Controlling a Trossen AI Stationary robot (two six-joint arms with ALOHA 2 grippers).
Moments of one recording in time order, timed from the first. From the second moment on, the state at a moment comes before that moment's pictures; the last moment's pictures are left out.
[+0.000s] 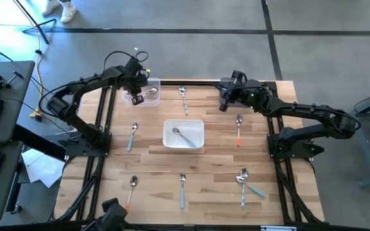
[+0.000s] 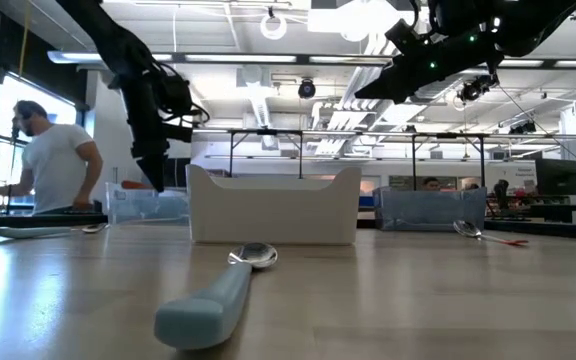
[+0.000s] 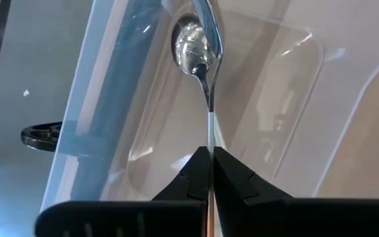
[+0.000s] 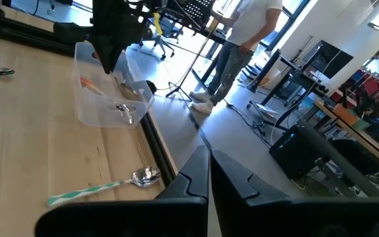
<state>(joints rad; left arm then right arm) 0.96 1.55 0.99 -0.65 -0.03 0.63 -0.48 1.17 0.65 0.37 0.11 -0.52</state>
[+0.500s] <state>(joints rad) 0.96 1.56 0.99 -0.62 -0.01 0.61 -0.48 1.17 0.65 0.30 0.10 -0.53</state>
